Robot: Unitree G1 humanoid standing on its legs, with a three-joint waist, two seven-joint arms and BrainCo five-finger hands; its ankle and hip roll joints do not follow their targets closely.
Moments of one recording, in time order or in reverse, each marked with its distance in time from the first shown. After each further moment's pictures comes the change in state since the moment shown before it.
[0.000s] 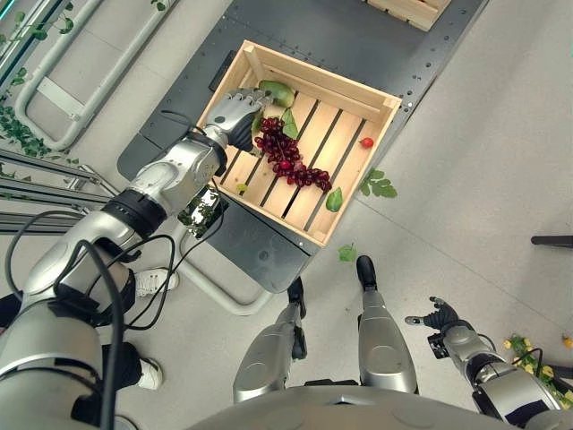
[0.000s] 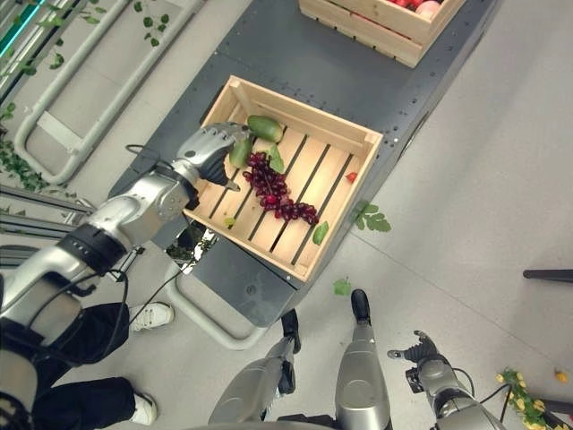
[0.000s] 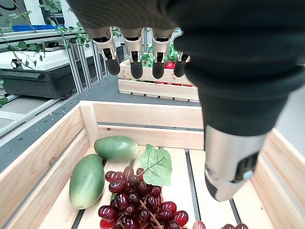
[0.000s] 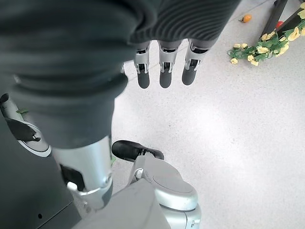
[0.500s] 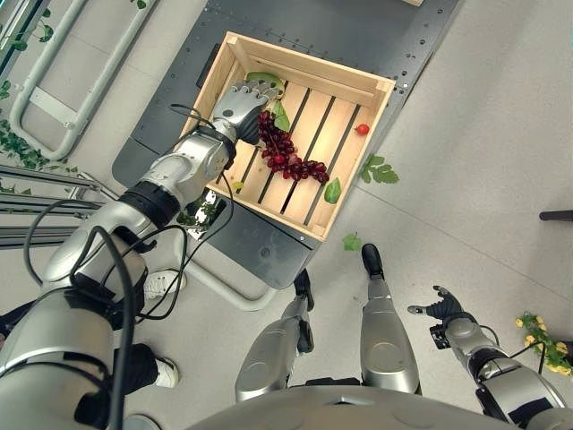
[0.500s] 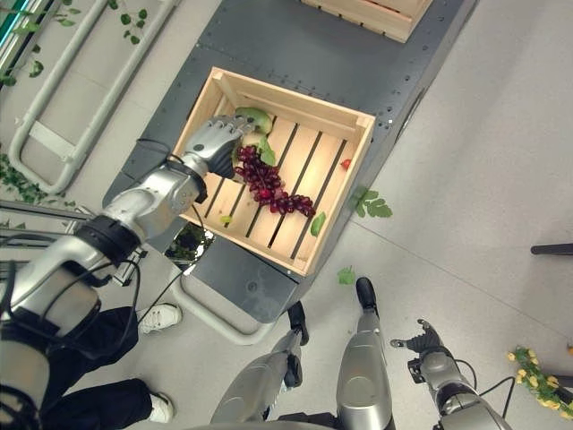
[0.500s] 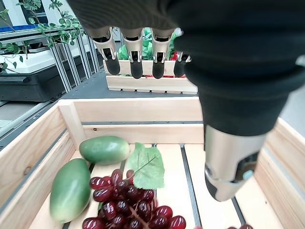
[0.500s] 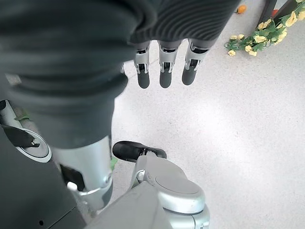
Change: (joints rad) left arm -0.076 -0.074 -0.010 0.080 0.028 0.016 0.048; right arm -0.016 -0.026 0.002 -0.045 0.022 -0.015 -0.030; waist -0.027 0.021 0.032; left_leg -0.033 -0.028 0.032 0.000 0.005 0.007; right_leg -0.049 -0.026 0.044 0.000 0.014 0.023
